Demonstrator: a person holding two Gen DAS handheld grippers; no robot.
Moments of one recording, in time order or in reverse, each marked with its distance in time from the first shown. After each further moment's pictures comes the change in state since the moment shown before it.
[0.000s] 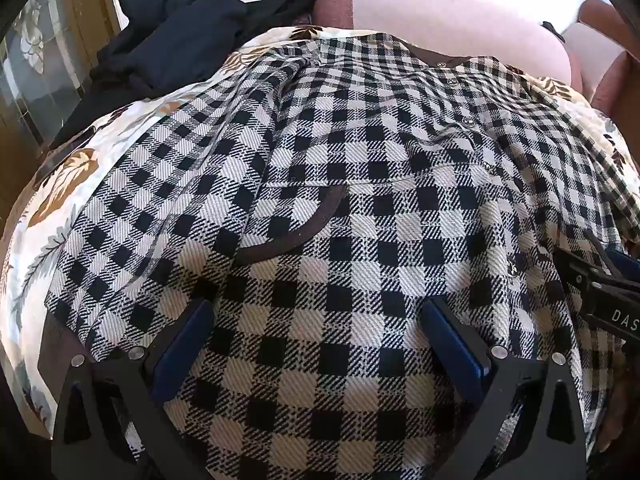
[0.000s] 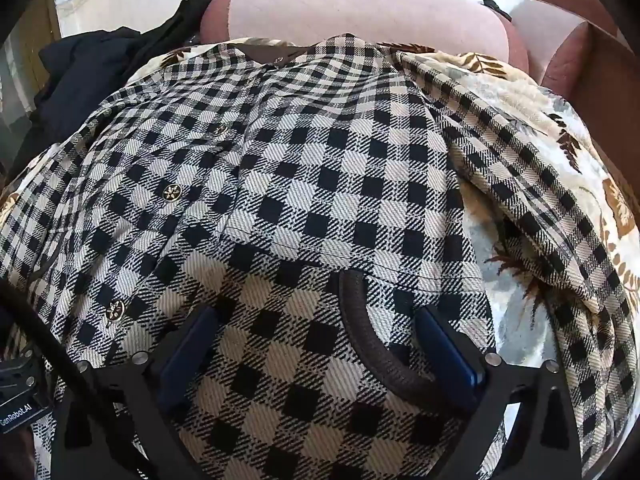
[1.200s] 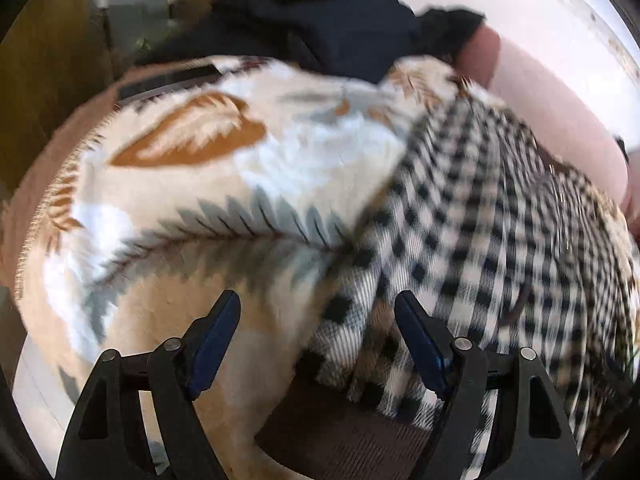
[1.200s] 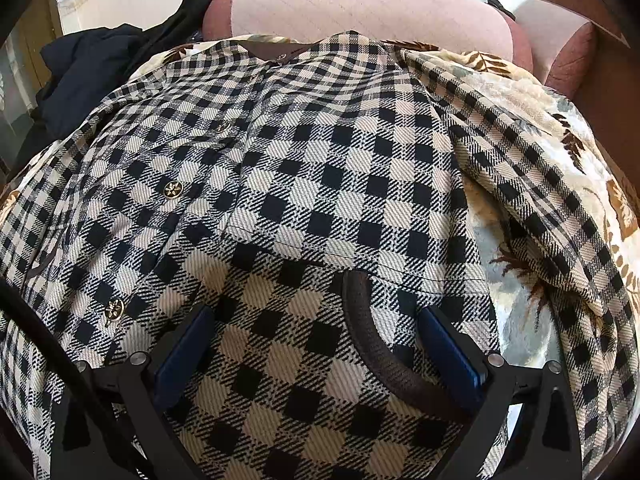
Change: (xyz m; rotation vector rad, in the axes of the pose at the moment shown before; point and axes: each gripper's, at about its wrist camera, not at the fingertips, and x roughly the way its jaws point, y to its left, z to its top) left arm -0.020 0.191 0.006 -0.335 0.057 -0.018; right arm 0.004 0.007 0.001 -0.004 0.021 0.003
